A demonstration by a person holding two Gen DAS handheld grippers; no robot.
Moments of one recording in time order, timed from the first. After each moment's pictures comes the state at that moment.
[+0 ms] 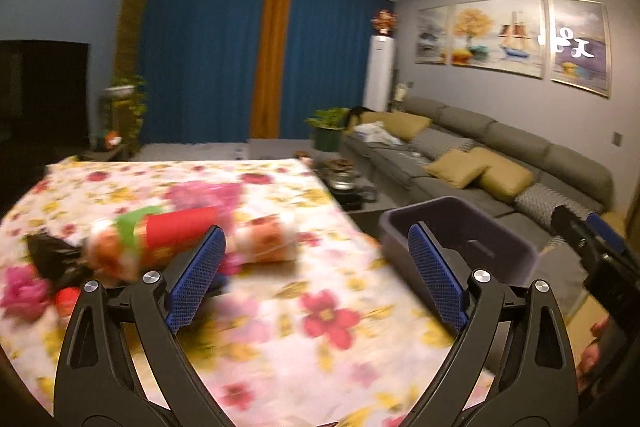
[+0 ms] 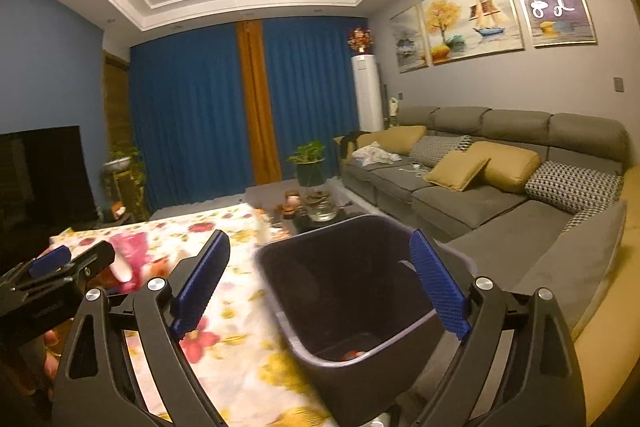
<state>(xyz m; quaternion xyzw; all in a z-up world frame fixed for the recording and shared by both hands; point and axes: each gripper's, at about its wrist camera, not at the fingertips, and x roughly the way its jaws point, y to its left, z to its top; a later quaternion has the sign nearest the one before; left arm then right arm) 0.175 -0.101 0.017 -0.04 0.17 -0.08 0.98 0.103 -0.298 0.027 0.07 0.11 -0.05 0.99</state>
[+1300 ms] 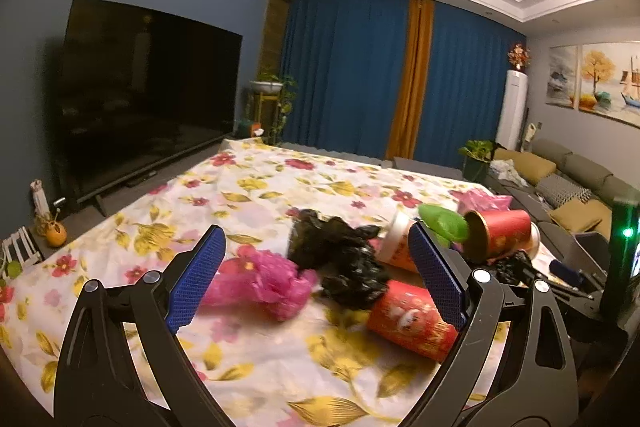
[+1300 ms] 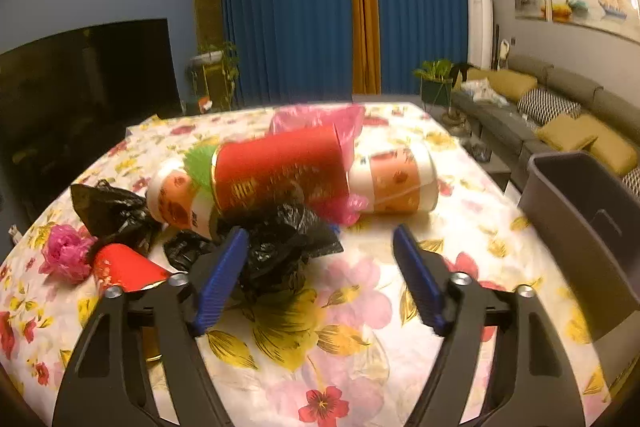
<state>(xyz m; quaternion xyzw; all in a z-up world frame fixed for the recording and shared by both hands) 0.110 0.147 -0.005 -0.09 0.15 0.16 0.97 0.213 -0.069 -0.048 0.00 0.28 0.11 0.95</state>
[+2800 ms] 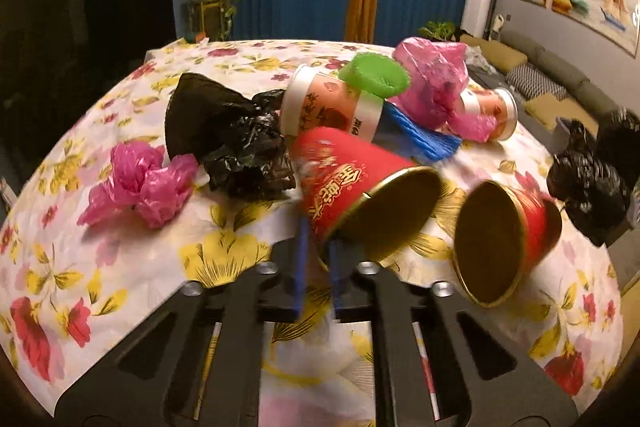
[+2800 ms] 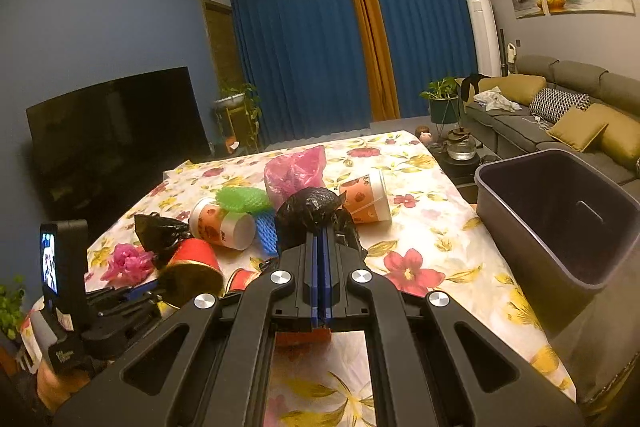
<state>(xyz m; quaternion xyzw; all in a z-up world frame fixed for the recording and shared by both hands) 0.173 0.081 -0.069 -0.06 0.35 0.06 0.93 0.130 -0.154 -0.001 0.07 0.21 0.16 0.96</state>
